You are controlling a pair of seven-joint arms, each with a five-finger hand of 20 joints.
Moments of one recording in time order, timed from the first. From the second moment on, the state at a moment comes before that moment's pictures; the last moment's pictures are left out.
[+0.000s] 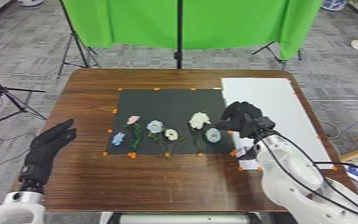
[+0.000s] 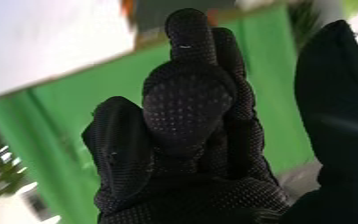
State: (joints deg) left arm 128.5 -64.3 -103.2 -115.9 67.3 8.1 9.4; right arm -88.5 -44.6 58.9 -114.3 -123.2 8.1 26.6
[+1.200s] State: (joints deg) left arm 126.6 -66.9 -103.9 -119.0 73.0 -0.1 7.2; right arm -120.6 -70.7 93.1 -116.8 -46.7 -2.3 -21.0
